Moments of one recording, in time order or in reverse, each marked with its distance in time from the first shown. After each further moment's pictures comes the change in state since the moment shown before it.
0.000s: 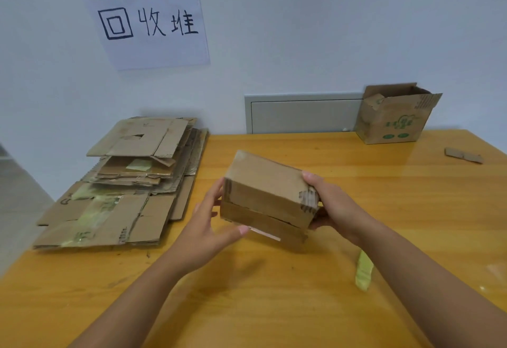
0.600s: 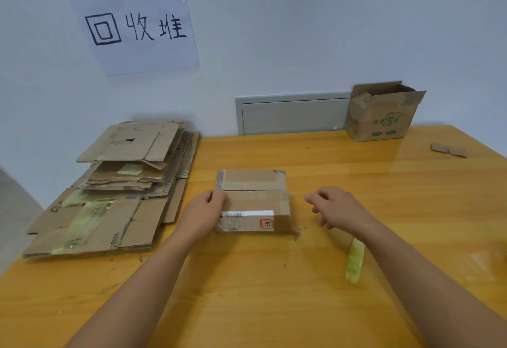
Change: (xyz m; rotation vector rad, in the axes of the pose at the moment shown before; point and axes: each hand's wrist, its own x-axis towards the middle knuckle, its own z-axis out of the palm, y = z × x) left_hand 0.055 -0.010 0.014 0.122 0.157 -0.362; right_hand -0.002 0.015 -0.026 -0.565 0.187 0.072
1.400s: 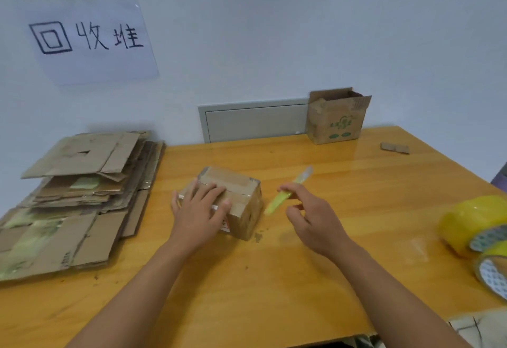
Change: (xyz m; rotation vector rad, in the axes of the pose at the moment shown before) left_hand 0.004 0.016 0.055 0.515 0.128 0.487; right_hand -0.041 0.030 -0.006 0.024 0.245 -0.497
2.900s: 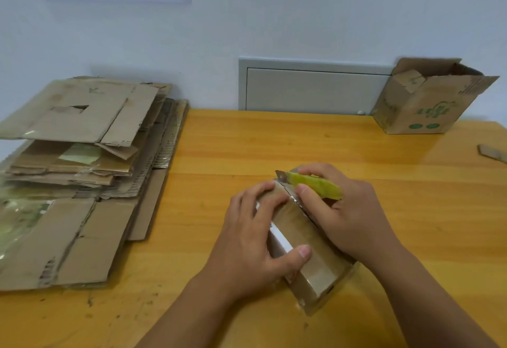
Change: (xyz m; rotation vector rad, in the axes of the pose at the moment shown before) left_hand 0.006 -0.016 0.024 -0.413 -0.027 0.172; right_hand 0.097 -0.015 0.066 -0.033 0.054 -0.133
